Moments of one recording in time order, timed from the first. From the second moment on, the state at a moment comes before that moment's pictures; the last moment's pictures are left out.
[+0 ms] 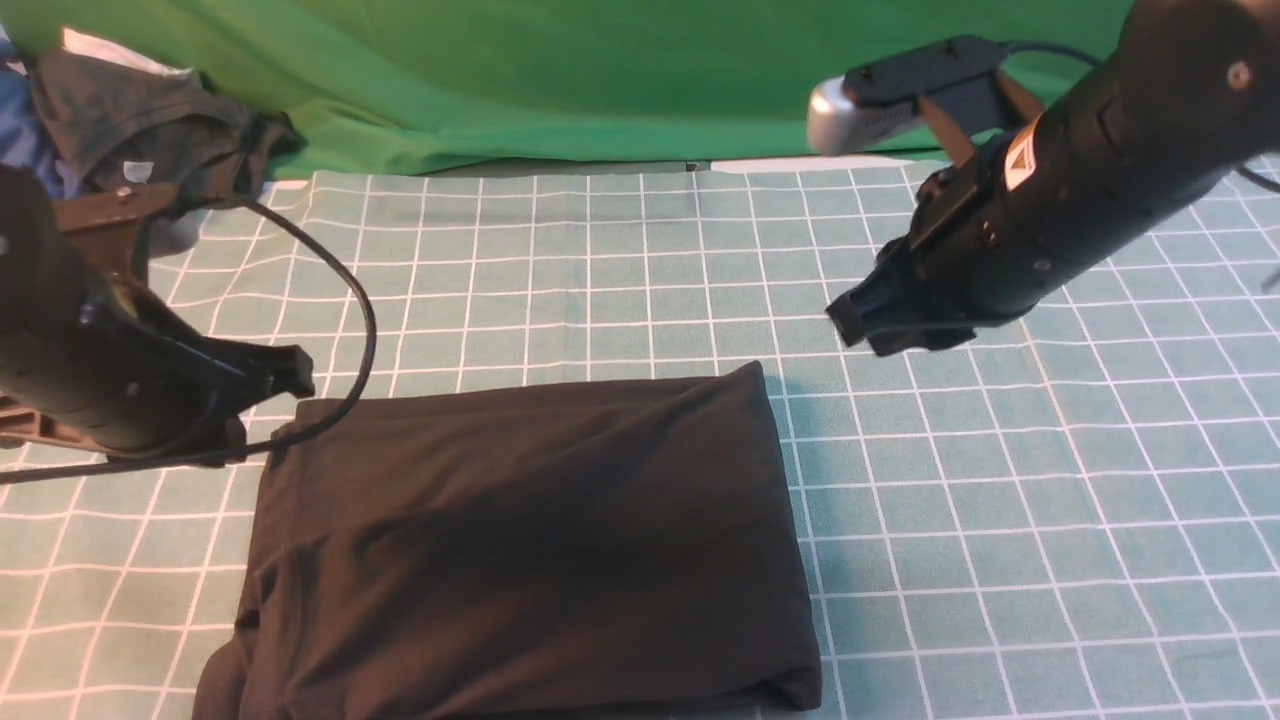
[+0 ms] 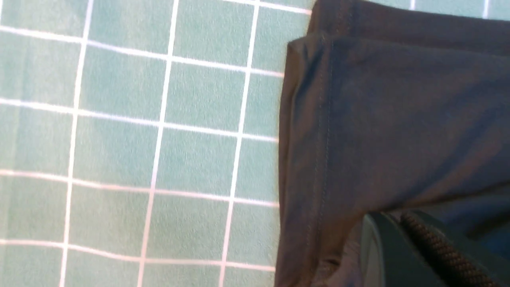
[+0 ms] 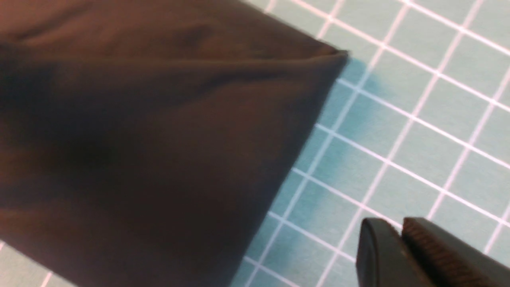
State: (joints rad) right arm 0.53 1.62 -1.36 0.15 0.93 -0.05; left arm -0.06 1.43 -0.95 0.04 0.81 -0.29
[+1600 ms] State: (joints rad) right arm 0.49 1.87 -1.48 0.27 0.80 -0.09; left arm -0.06 1.78 -1.06 0.15 0.53 -0.29
